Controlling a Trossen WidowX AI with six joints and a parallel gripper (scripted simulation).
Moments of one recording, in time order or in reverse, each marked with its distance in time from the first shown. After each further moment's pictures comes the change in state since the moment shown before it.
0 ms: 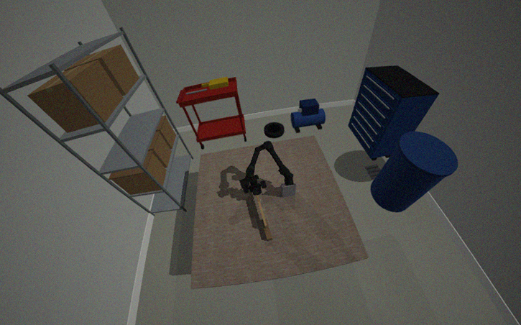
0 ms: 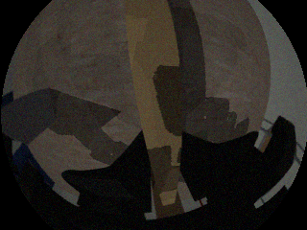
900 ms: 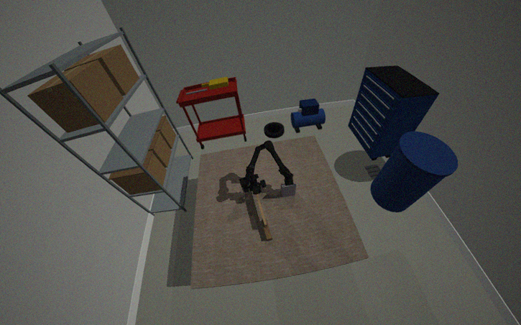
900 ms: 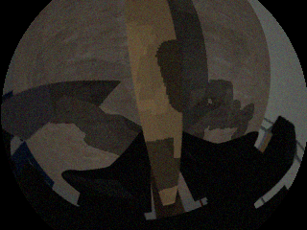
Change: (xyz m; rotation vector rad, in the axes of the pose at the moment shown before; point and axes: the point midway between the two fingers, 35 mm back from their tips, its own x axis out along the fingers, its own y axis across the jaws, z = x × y) arm 0.000 0.000 -0.008 0.000 0.001 -0.001
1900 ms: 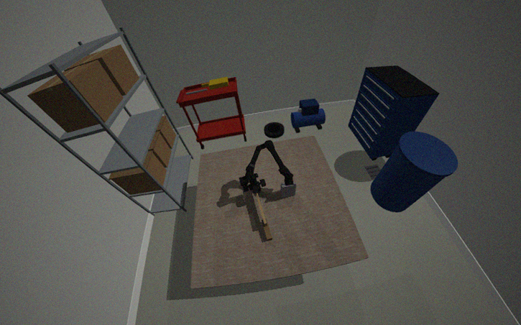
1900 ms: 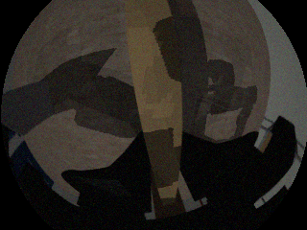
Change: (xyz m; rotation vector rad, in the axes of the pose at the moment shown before) arm 0.000 0.000 -0.009 0.000 0.000 0.000
